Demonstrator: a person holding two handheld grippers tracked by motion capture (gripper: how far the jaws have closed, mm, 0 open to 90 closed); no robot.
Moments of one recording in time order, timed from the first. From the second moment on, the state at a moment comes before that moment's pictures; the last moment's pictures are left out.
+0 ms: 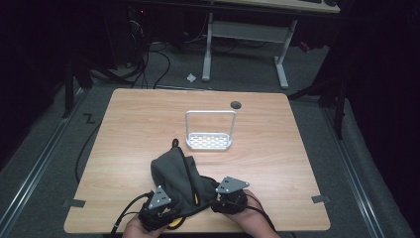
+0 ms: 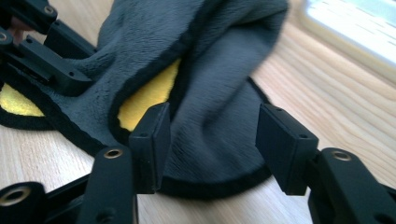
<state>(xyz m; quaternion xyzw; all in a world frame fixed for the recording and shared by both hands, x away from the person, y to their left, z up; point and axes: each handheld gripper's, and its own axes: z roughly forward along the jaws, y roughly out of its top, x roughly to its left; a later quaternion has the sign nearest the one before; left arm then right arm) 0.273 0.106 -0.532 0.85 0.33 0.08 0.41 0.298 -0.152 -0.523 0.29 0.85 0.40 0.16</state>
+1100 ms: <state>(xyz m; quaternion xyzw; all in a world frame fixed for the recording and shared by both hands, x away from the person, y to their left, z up) 0.320 0.116 -0.529 0.77 0.44 0.08 0.45 0.309 -0.233 -0.504 0.38 0.81 0.38 0.24</state>
